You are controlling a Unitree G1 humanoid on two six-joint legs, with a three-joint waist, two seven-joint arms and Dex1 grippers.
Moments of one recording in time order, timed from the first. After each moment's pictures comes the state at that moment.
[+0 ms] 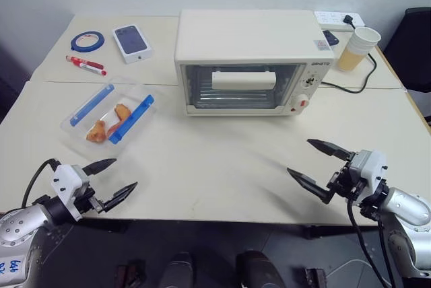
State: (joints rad) left arm 0.21 0.67 0.41 -0.14 -0.44 0.00 -0.88; right arm 0.07 -0.62 -0.24 -0.24 0.49 -0.04 0.92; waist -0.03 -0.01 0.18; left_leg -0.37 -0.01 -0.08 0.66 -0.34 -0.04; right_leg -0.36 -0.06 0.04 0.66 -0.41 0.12
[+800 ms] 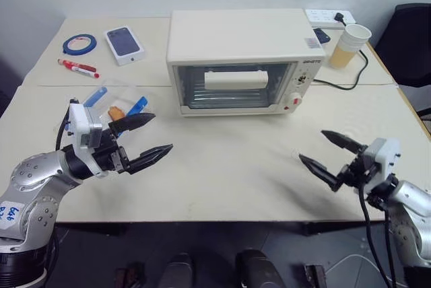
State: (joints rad) left arm -0.12 0.74 0.35 -0.36 -0.78 0.47 -0.84; right arm -0.12 -0.62 -0.26 -0.19 0.58 0.14 0.87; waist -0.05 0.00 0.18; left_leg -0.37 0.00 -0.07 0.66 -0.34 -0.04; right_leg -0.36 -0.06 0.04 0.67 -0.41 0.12
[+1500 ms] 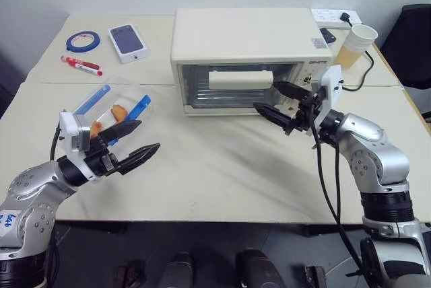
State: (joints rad) left arm -0.07 0.69 0.39 -0.34 -0.78 0.48 -0.80; right arm -0.59 -0.54 -0.06 -0.07 0.56 0.46 0.76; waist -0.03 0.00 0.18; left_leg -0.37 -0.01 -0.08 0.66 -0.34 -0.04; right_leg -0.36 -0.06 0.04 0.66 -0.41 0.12
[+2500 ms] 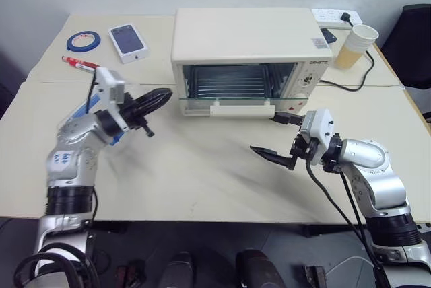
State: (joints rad) left arm -0.66 0.50 0.12 0.23 -0.52 0.24 -0.89; right arm -0.38 -0.60 -0.01 -0.13 0.38 0.12 1.00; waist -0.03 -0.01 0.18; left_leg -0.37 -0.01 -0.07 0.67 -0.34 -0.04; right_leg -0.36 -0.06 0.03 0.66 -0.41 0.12
